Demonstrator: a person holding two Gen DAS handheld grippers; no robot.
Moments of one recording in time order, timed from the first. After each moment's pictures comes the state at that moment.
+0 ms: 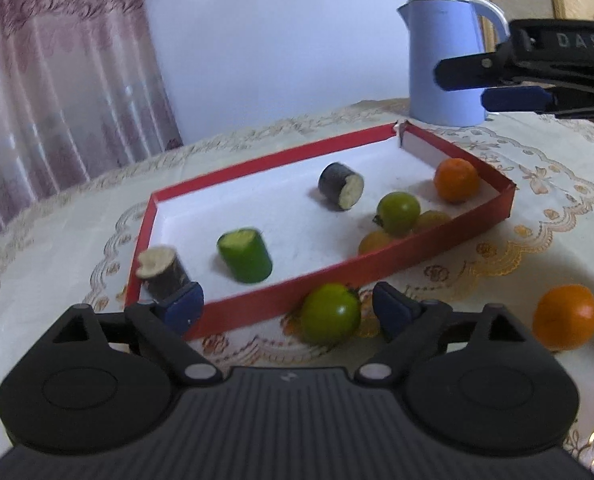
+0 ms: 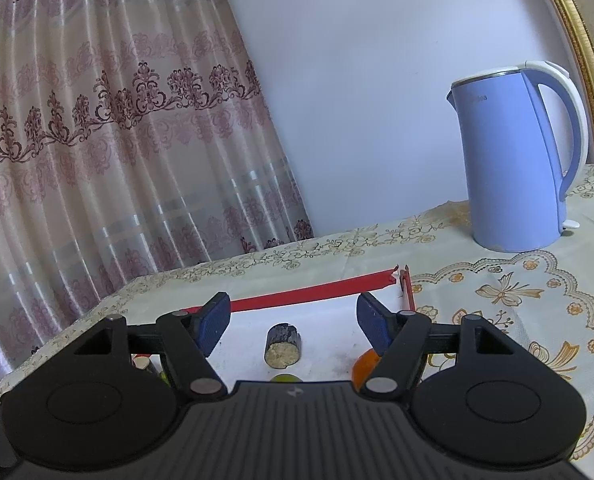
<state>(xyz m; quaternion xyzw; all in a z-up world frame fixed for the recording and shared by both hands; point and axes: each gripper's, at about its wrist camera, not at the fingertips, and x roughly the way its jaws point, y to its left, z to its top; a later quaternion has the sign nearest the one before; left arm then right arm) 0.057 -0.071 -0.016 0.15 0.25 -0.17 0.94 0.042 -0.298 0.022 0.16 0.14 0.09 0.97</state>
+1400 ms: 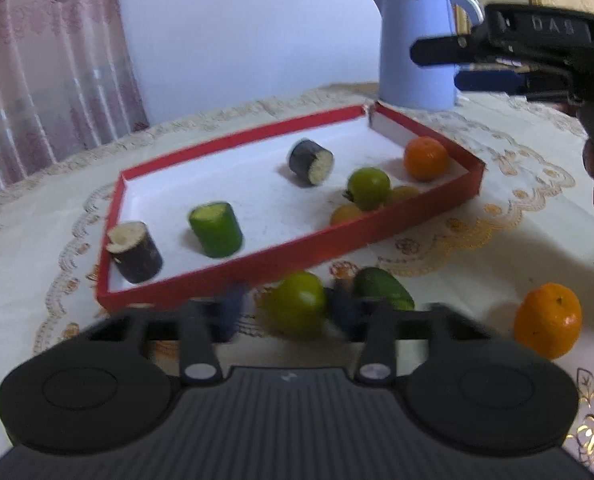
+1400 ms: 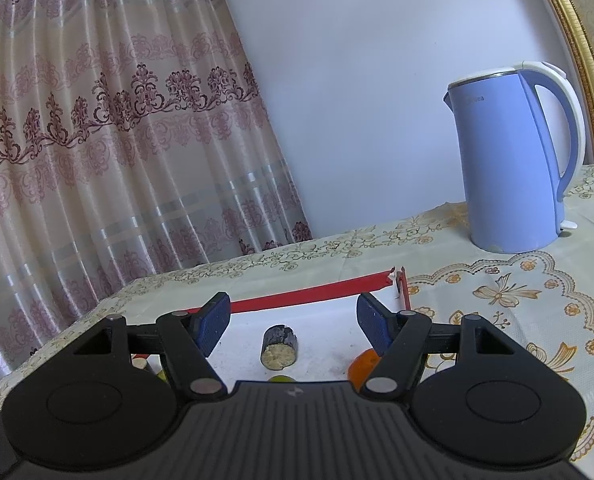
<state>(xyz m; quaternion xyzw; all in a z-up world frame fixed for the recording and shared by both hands) 0.055 -0.062 -0.025 0.14 0.29 -0.22 0.92 0.043 -0.301 0.019 0.16 0.14 0.08 0.97</state>
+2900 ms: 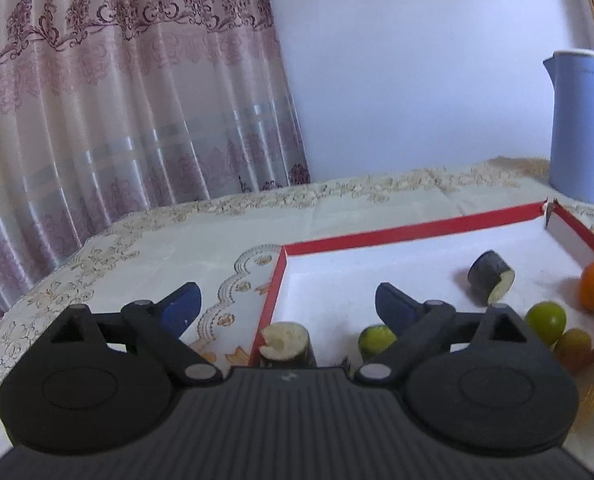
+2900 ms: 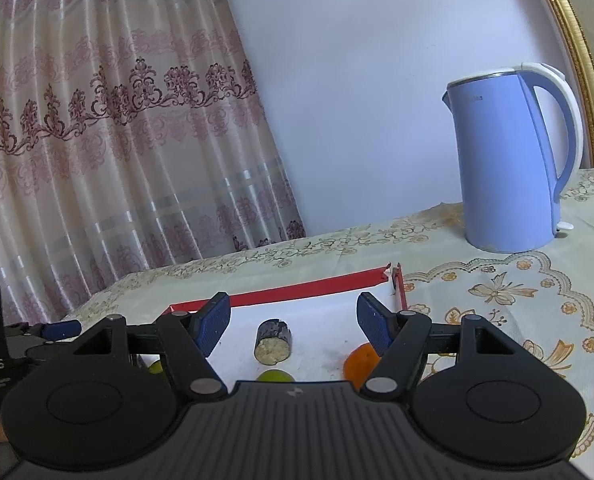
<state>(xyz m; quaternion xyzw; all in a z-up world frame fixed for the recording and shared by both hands) 0.106 -0.054 0.013 0.10 0.20 0.02 0.97 0.042 -0.294 0.016 0.15 0.14 0.08 0.98</state>
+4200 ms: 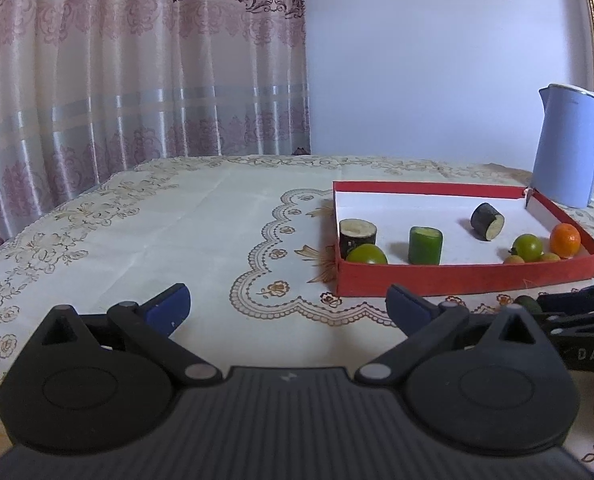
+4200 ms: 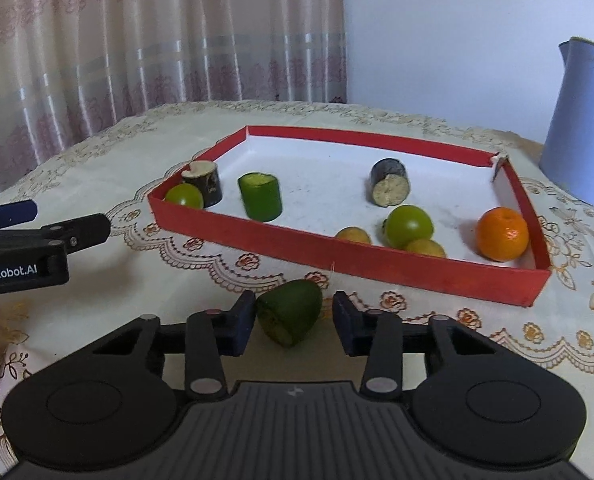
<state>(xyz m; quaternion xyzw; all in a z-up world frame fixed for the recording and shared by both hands) 0.007 0.036 -0.009 0.02 0.21 0.00 0.98 0.030 -0.171 -0.027 -0.01 0.32 0.12 0.94</state>
